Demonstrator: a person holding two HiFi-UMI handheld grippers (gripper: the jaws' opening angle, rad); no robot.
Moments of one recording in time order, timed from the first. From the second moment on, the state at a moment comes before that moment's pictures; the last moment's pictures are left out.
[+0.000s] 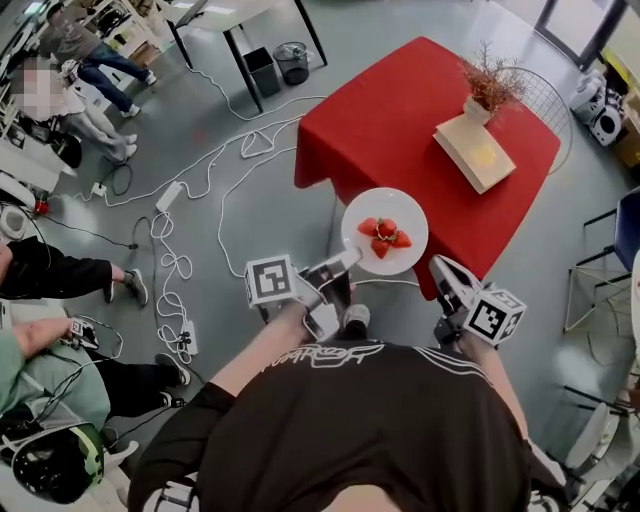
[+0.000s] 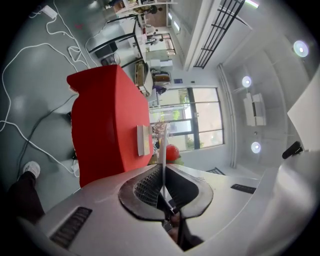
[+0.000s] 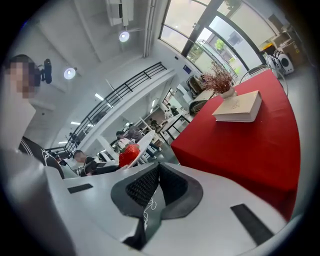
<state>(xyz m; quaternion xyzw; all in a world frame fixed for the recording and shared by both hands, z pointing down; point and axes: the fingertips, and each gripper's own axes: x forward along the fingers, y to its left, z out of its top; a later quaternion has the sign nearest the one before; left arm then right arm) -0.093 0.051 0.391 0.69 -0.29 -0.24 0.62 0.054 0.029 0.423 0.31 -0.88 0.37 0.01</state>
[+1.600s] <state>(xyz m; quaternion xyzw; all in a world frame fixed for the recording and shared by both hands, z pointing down) -0.088 -0.172 0.408 0.68 -0.28 -0.23 0.64 0.056 -0.167 0.452 0.33 -0.87 0.35 0.03</state>
